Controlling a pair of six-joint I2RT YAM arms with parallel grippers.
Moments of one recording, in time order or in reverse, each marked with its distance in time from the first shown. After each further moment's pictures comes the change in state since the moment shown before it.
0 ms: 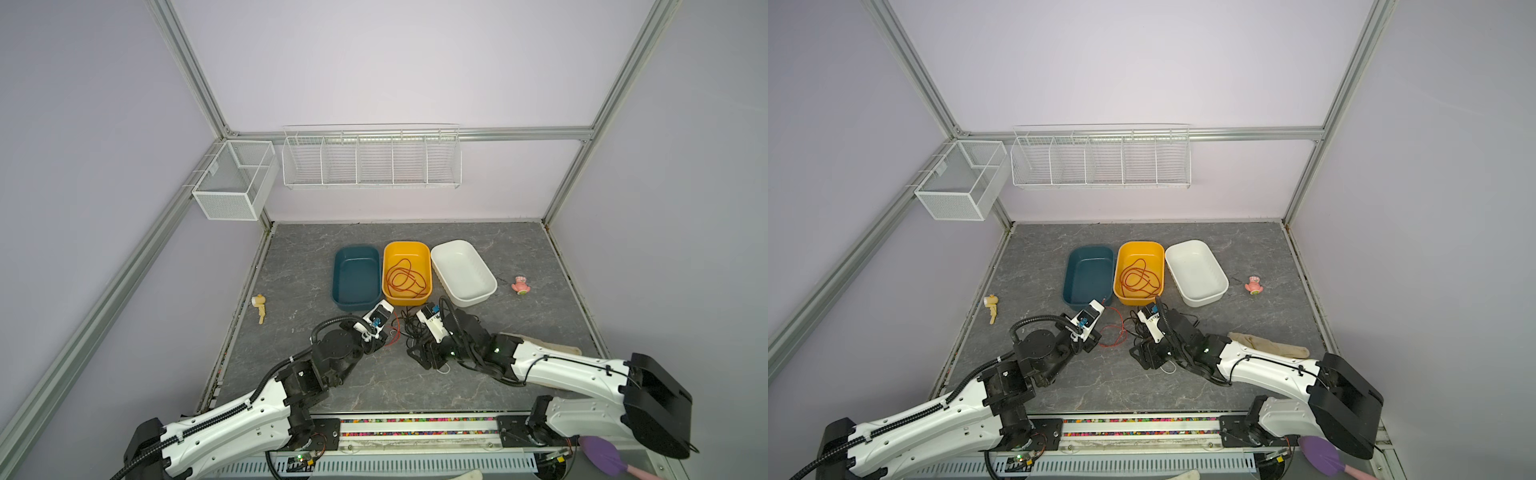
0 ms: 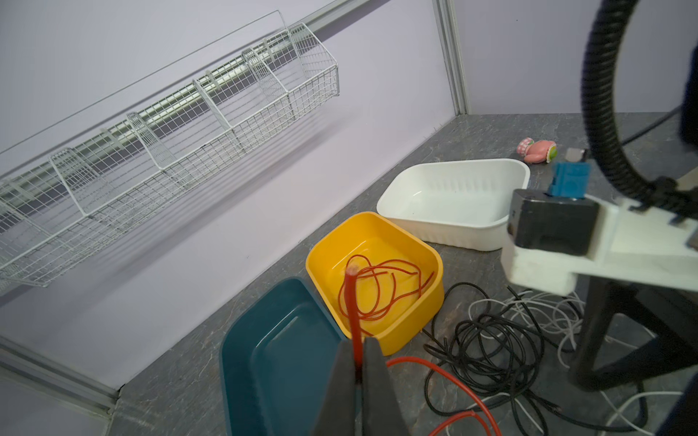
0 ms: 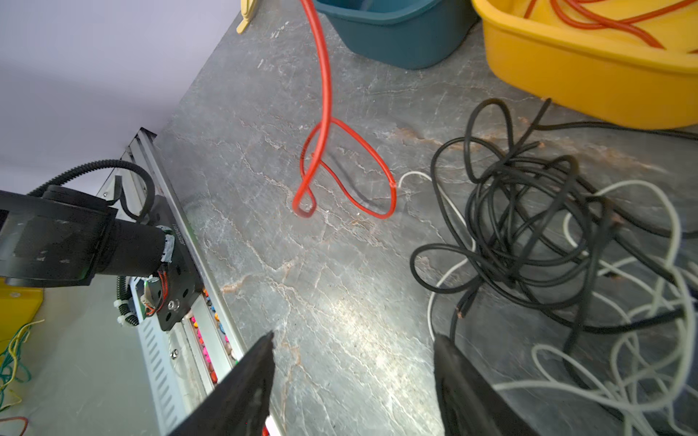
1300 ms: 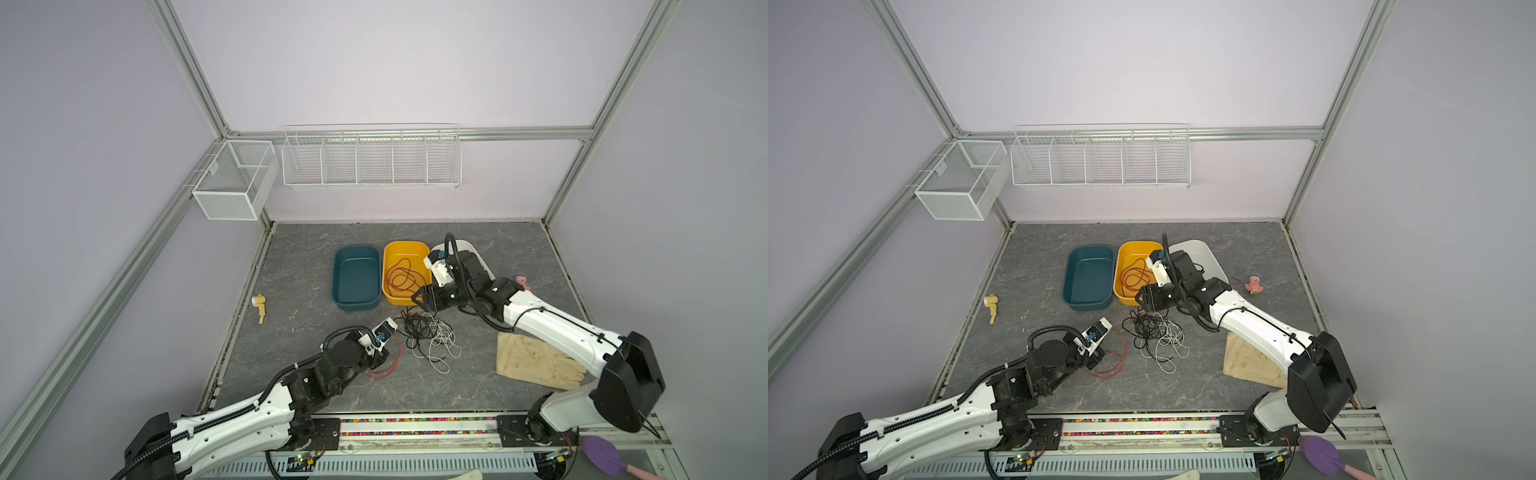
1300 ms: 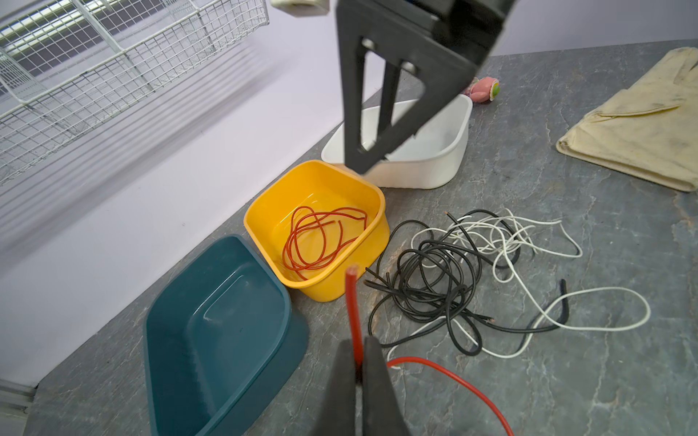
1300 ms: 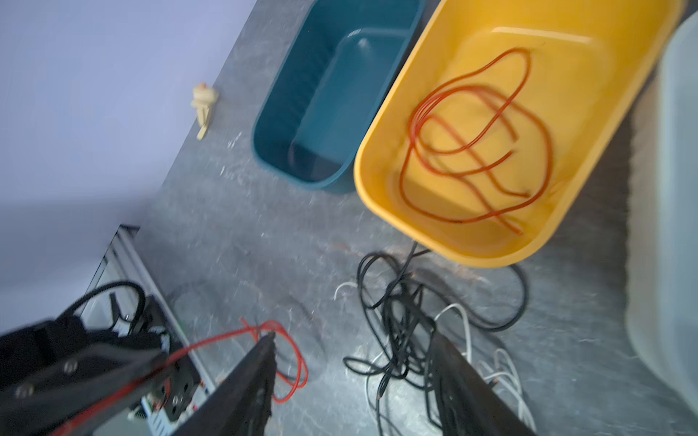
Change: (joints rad) left arm -0.034 -0.027 -0.163 -0.029 0.081 -0.101; right arm -0.249 0.206 0.467 -0.336 -0.130 -0.092
